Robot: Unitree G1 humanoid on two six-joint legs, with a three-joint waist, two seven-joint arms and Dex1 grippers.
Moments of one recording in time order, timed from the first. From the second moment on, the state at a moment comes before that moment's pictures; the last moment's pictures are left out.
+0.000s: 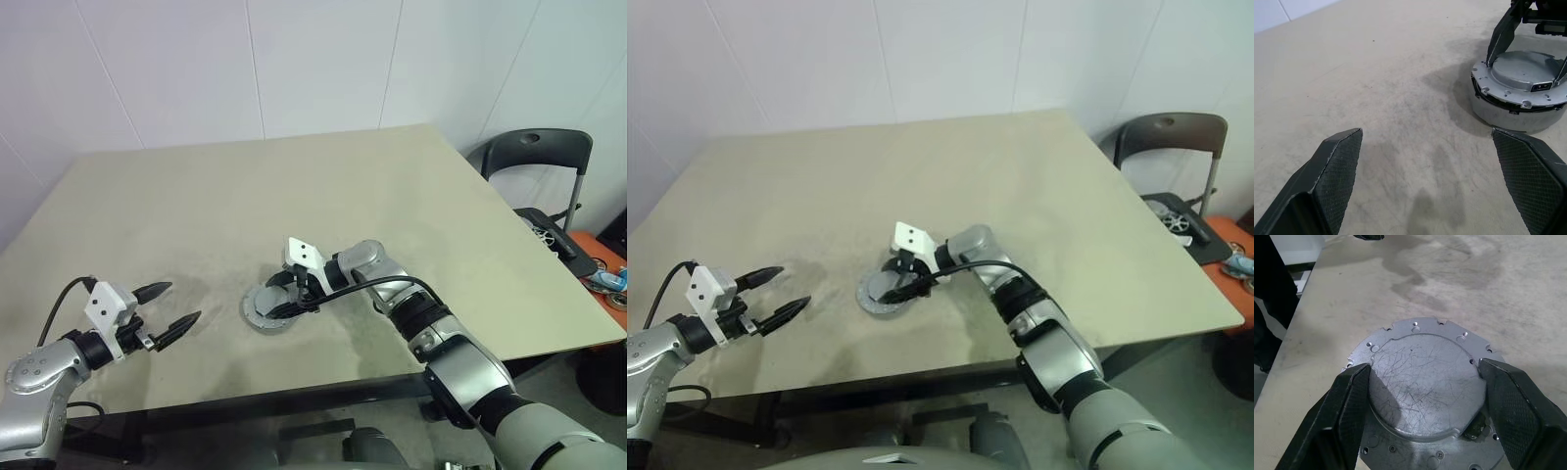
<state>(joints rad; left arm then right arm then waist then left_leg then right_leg) 0.17 0.67 0.33 -0.04 -0.43 0.05 -0.95 -0.84 -0.14 0.42 0.64 0.04 0.26 1.24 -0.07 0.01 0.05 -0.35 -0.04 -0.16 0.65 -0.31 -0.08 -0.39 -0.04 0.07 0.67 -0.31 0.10</state>
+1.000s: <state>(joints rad) 0.14 0.65 0.29 -0.05 -0.43 0.08 -0.96 -0.84 -0.13 0.42 0.67 0.01 0.24 1.23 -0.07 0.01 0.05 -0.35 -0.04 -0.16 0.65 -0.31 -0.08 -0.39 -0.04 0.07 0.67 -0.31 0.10</state>
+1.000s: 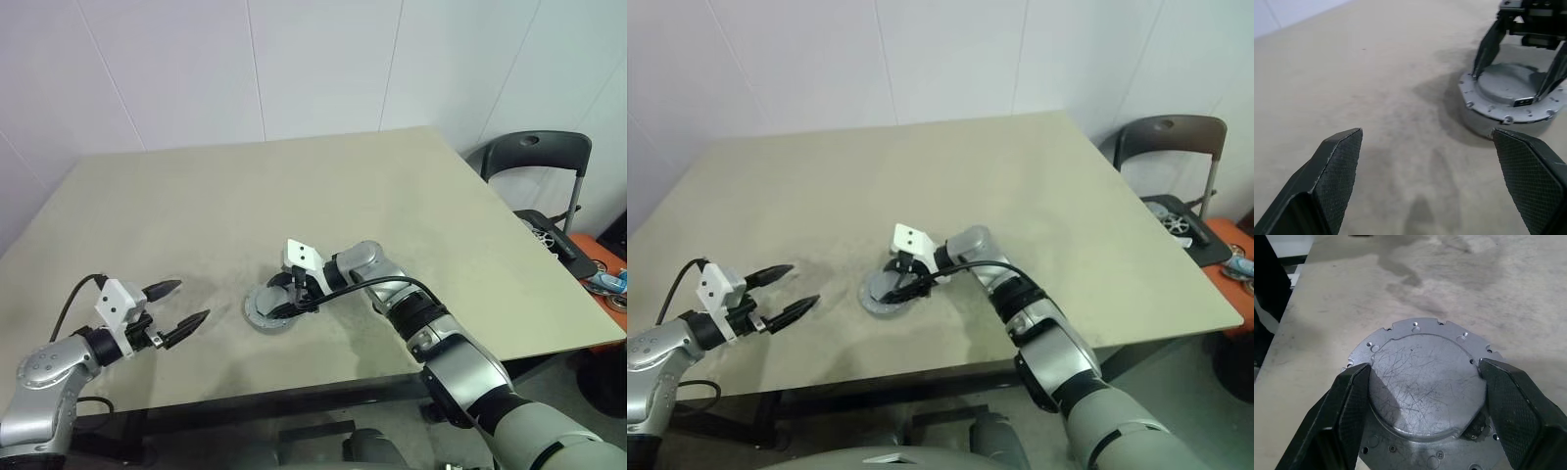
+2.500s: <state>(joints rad) 0.06 0.63 0.25 -0.04 -0.45 0.10 -0.97 -0.86 -0.12 0.41 0.72 -0.02 0.22 1.22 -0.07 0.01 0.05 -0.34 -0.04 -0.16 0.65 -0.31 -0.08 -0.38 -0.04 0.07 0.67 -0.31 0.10</state>
